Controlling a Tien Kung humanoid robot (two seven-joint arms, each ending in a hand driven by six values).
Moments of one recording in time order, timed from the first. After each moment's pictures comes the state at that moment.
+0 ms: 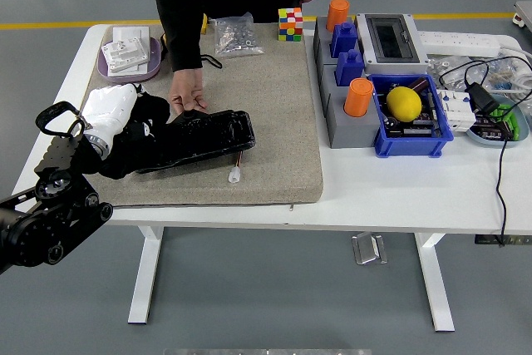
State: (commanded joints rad) left arm -0.63 0.34 -0.66 -0.95 1.95 0.39 0.34; right arm 0.12 -0.35 0.97 0.18 -0.75 0.08 -0.25
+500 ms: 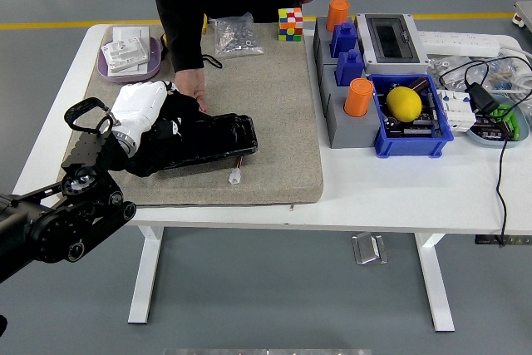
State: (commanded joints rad) left arm -0.68 0.28 -0.58 -0.98 1.92 0.38 0.34; right arm 0.13 -0.36 0.95 0.18 -0.74 0.08 -0.25
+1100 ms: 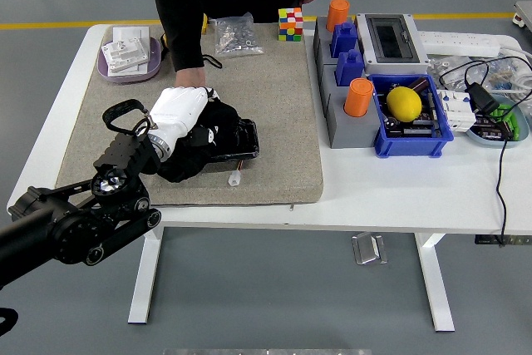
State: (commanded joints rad) left arm -0.75 0.24 -0.43 -1.04 1.89 0.37 0.36; right arm 0.14 -0.37 0.93 0.18 -0.73 0.09 -0.25
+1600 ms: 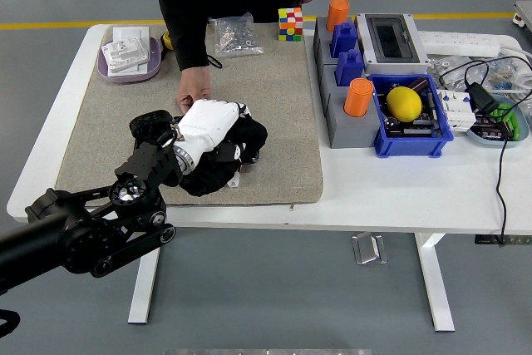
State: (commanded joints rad) left arm -0.76 0.23 -0.36 -1.12 1.88 0.36 0.36; right arm 0.14 -0.37 0.94 0.18 -0.74 0.09 -0.25
